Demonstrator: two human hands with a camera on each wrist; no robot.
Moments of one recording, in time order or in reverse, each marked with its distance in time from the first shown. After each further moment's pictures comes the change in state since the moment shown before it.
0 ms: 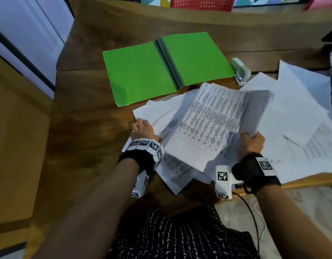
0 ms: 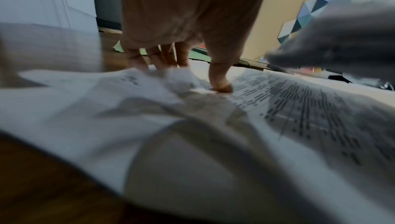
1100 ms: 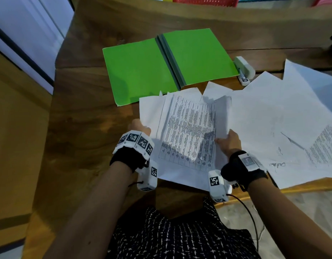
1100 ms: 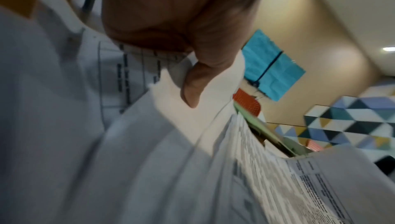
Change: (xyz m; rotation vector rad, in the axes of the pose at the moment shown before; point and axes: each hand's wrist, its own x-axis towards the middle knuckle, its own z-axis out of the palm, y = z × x) left_hand 0.022 -0.012 -0.013 -0.464 -0.004 -0.244; right_hand 0.001 0.001 0.040 -0.300 -0.381 -0.024
